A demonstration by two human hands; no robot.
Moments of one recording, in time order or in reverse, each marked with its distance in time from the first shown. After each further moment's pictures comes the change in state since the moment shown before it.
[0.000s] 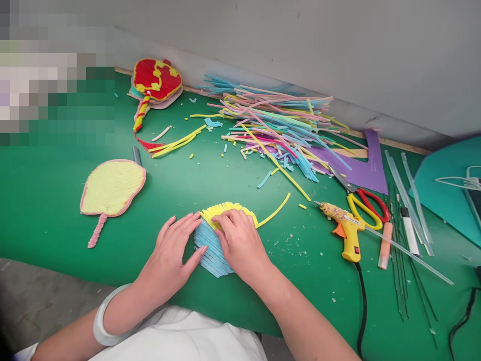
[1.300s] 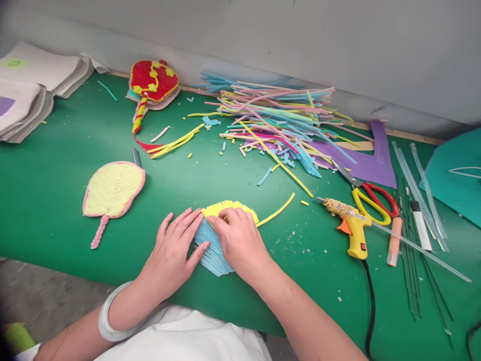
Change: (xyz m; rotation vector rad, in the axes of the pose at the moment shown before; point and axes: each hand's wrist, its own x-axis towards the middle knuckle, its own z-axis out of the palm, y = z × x) left_hand 0.009 0.001 0.000 0.134 -0.072 -0.005; right_hand 0.002 0.001 0.002 -0.147 0.000 -0.079
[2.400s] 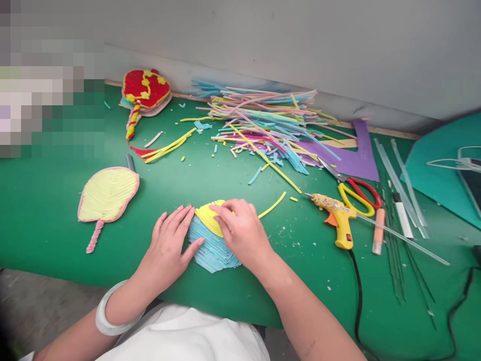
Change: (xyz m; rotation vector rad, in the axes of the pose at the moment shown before) left_hand 0.002 -0.007 0.008 0.040 0.048 0.011; right_hand 0.001 0.014 -0.019 0.102 0.212 0.022
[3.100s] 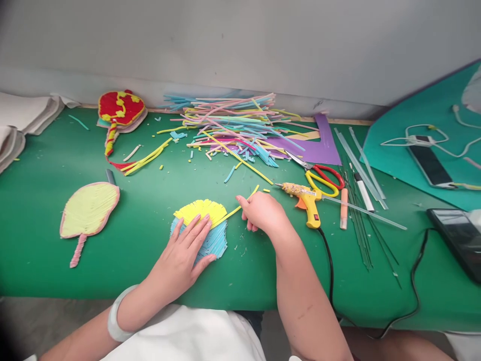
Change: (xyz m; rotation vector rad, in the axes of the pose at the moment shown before) left_hand 0.012 0.053 0.003 -0.005 -0.122 0.317; right_hand 0.009 0.046 -0.077 0.086 -0.575 1.000
